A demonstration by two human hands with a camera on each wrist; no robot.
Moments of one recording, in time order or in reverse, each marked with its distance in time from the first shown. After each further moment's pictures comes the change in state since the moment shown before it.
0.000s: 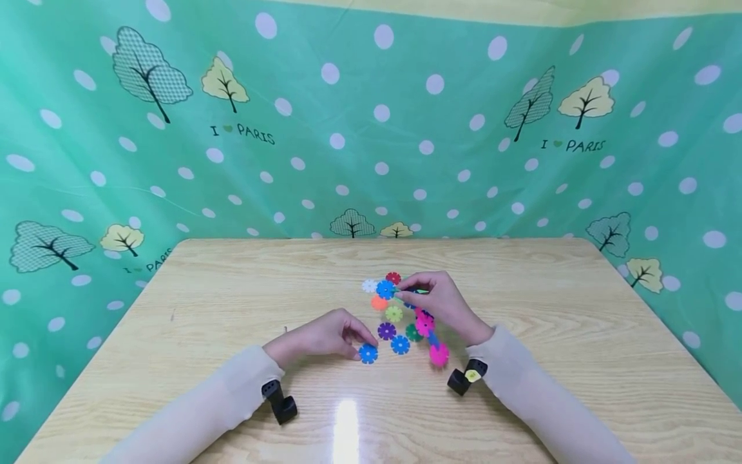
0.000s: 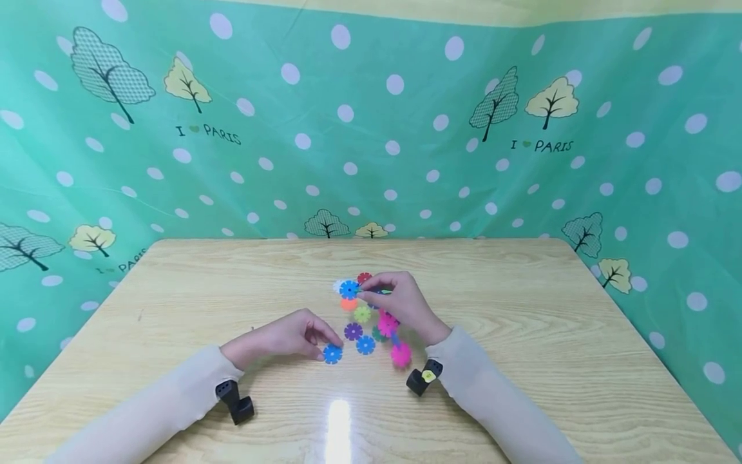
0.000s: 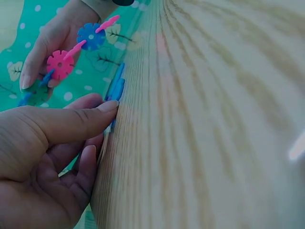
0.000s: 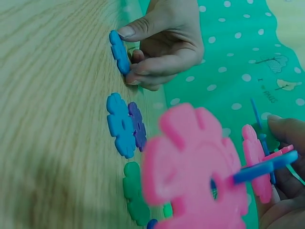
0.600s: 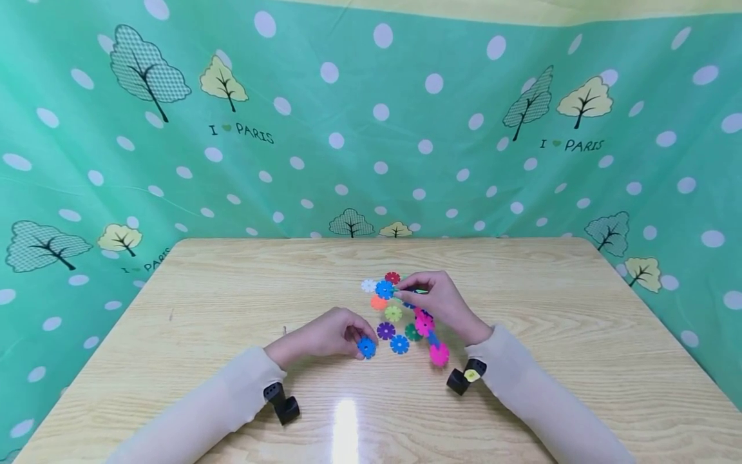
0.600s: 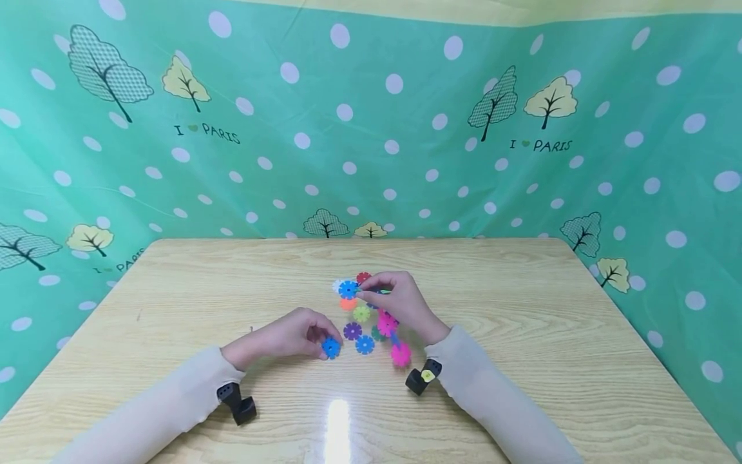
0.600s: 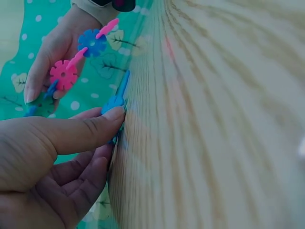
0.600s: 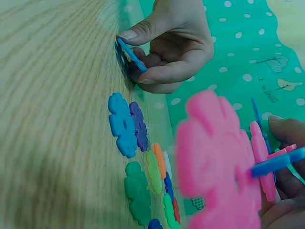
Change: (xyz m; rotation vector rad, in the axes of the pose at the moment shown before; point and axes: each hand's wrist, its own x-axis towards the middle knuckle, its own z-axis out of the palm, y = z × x) left_hand 0.000 0.007 0.002 0.188 0.052 0.086; right_hand 0.001 0.003 0.001 0.018 0.002 -0.002
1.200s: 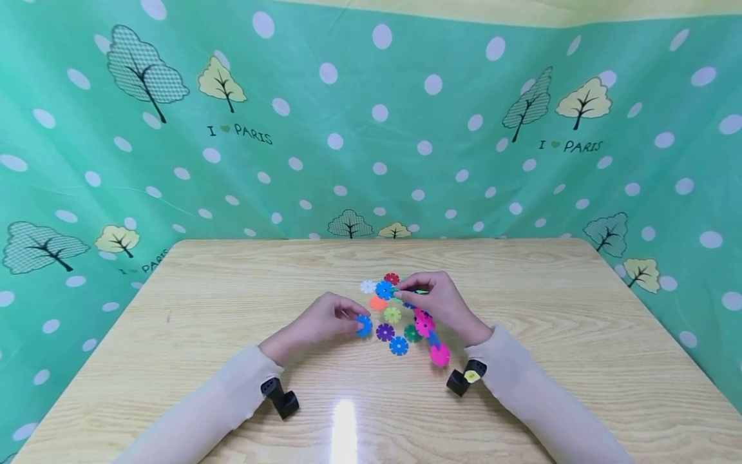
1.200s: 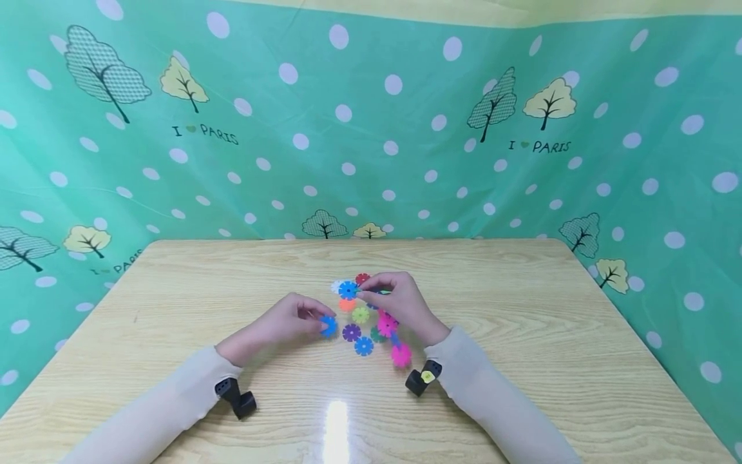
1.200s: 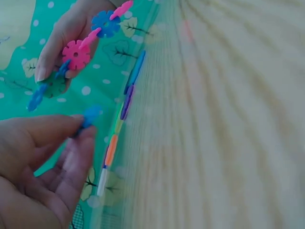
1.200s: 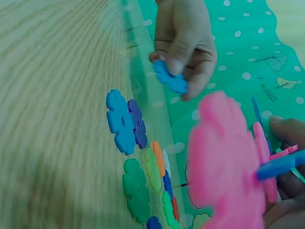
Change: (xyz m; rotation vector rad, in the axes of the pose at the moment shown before) left_hand 0.003 -0.008 -0.009 -0.250 0.242 -0.166; right_hand -0.011 -0.033 0.001 -0.019 0.005 -0.003
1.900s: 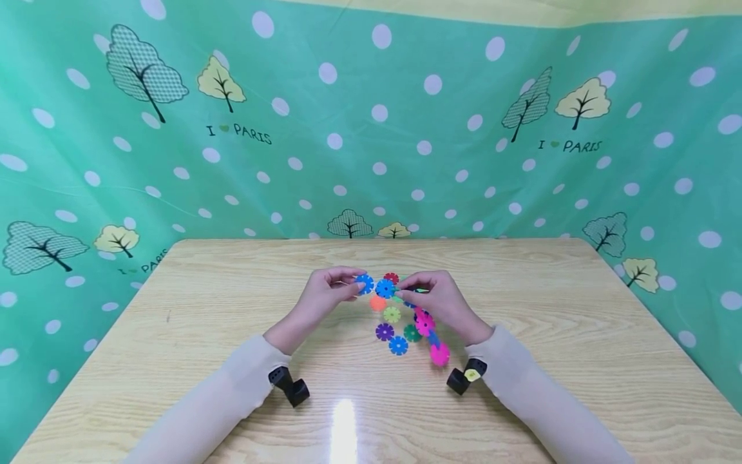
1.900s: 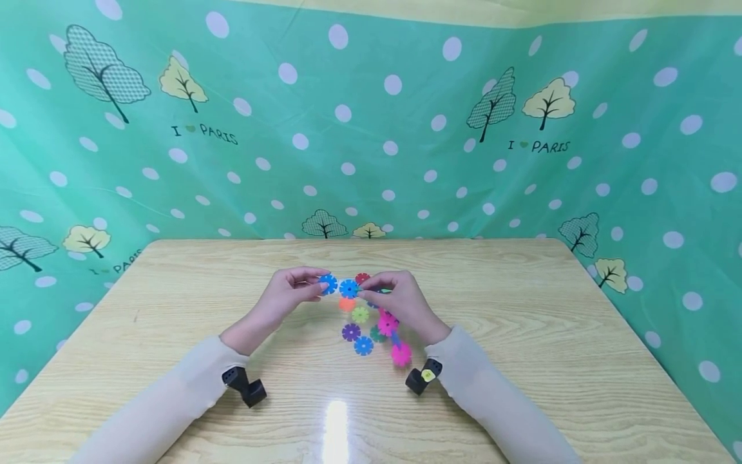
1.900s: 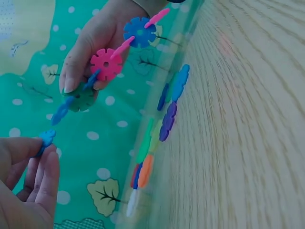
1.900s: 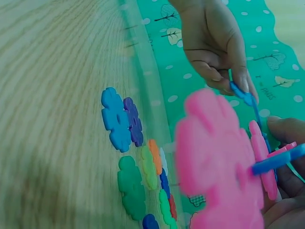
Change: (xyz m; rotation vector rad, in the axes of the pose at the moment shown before) left_hand 0.015 0.027 -0.007 -0.313 0.309 0.013; right_hand -0.001 -0.003 -0.002 0.007 0.017 0.059
